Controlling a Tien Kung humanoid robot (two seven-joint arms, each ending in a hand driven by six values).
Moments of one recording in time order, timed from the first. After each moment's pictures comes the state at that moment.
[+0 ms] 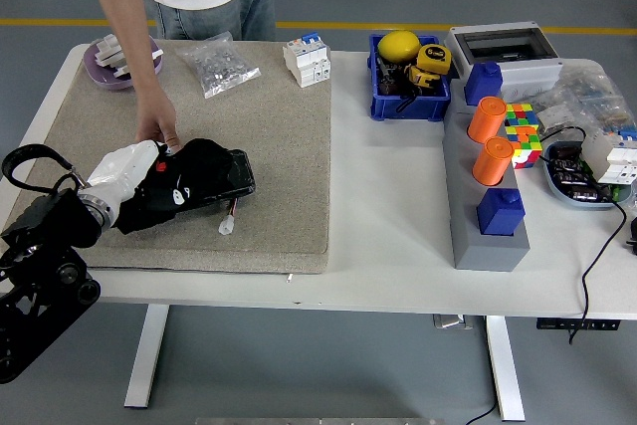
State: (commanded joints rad) left arm -0.31 0.46 -0.96 -1.45 1.88 0.06 0.47; right arm 0.13 -0.50 0.52 0.36 -0.34 -0.02 -0.22
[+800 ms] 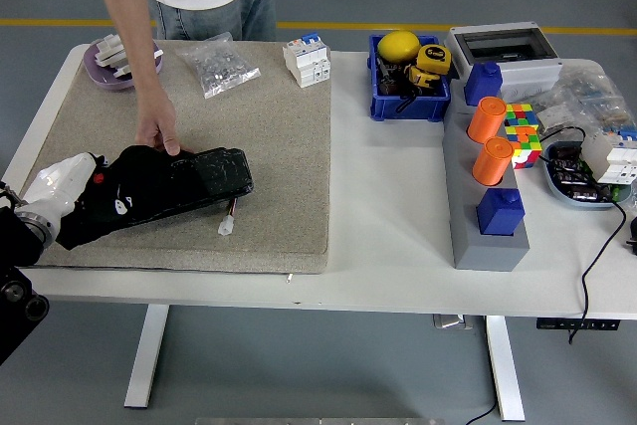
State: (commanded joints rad) left arm -0.17 0.53 -1.11 -1.48 1.91 0.06 0.47; right arm 0.12 -0.50 0.54 0.36 -0.34 -0.02 -0.22
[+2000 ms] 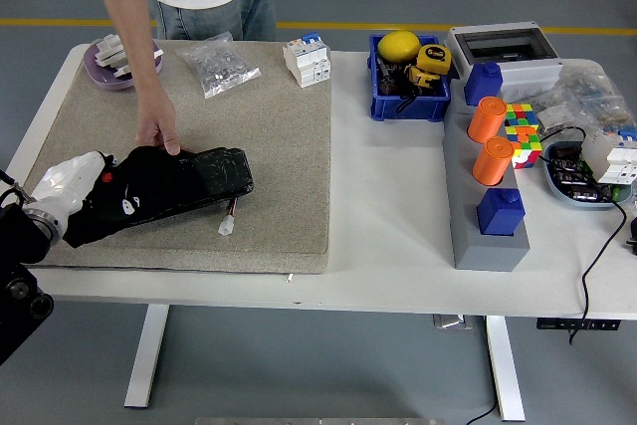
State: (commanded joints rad) left arm -0.24 0.53 -1.02 -1.48 1.88 0.06 0.47; right arm 0.12 -0.50 0.55 0.36 -0.35 -0.02 -0.22
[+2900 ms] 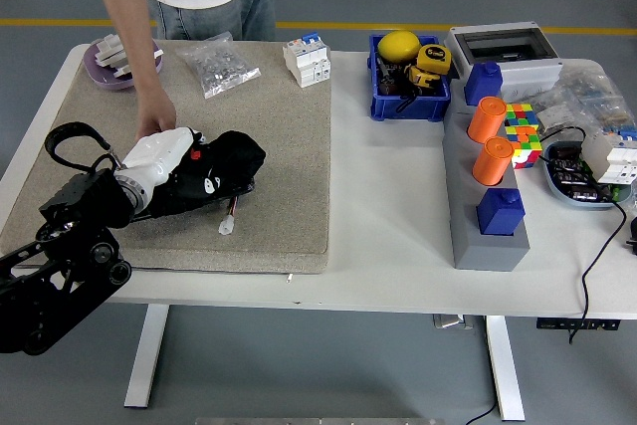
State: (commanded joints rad) left arm -0.49 0.38 -0.81 -1.36 1.85 0.06 0.48; right arm 0.14 -0.50 0.54 0.37 -0.36 -0.03 -0.22
